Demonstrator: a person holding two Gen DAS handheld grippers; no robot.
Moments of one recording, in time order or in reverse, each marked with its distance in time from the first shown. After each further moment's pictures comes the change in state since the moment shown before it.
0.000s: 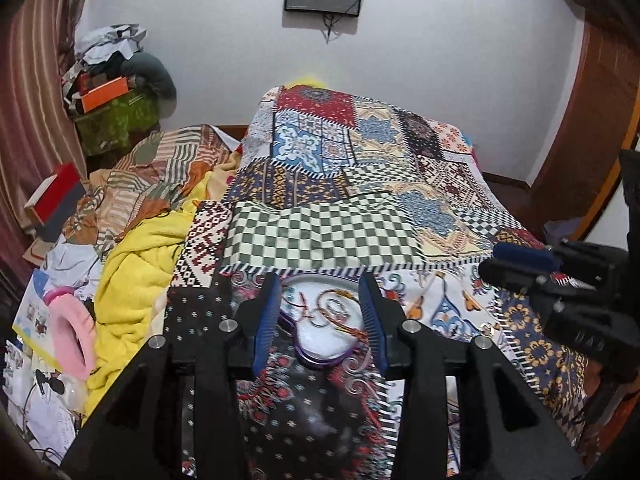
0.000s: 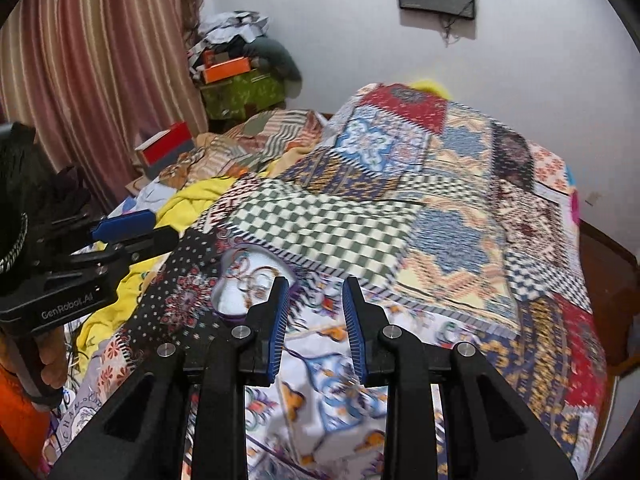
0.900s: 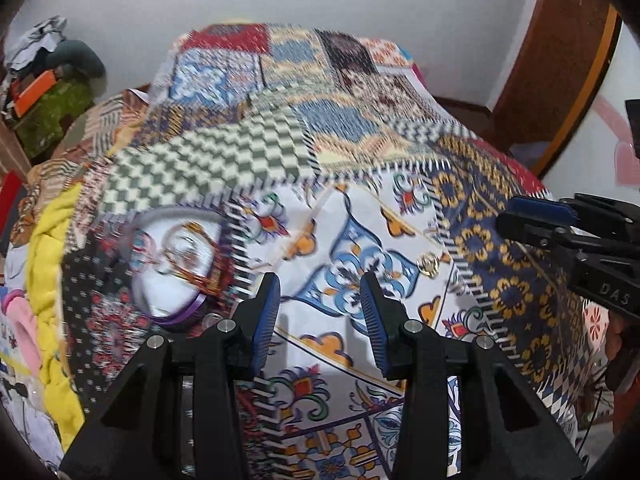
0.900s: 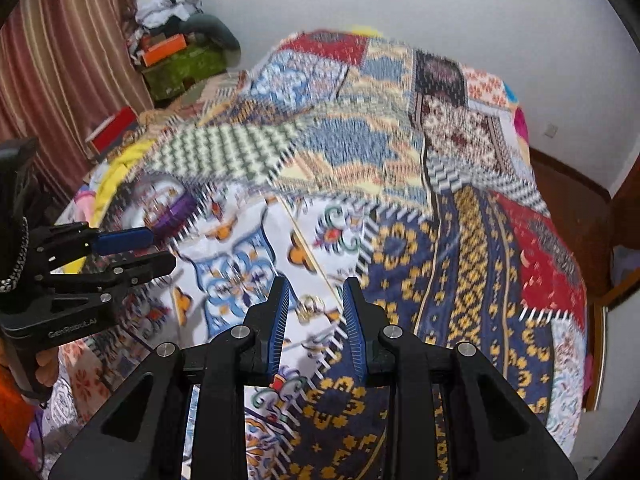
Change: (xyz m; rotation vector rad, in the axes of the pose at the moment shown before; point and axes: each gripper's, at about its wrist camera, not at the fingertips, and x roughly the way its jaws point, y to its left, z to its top) left arm 0.072 -0.105 -0.047 0.151 0.237 -0.137; right arm -0.006 -0.086 -0.076 0.132 0.151 -0.105
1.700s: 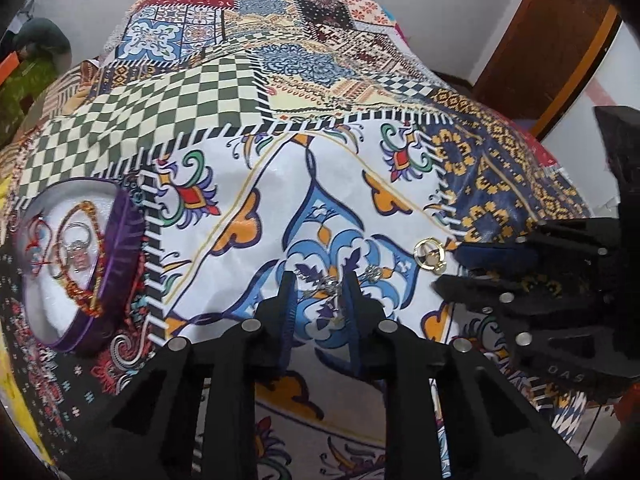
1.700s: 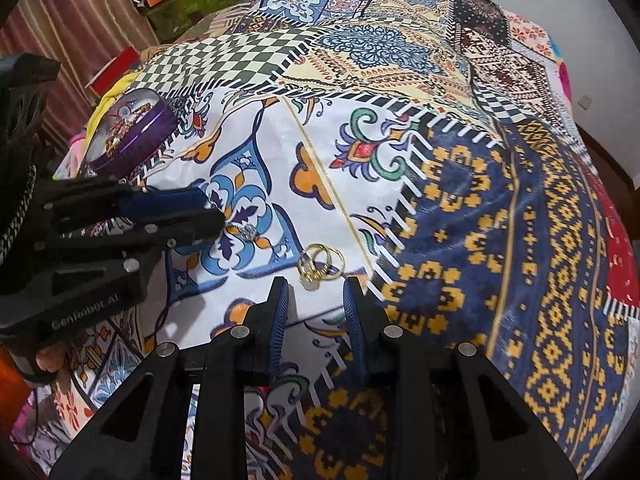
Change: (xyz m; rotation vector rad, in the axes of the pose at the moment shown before) left arm 0.073 -0.012 0.000 -0.002 0.103 -0.112; right arm 0.067 0.000 -0.017 -0.043 0.221 0.072
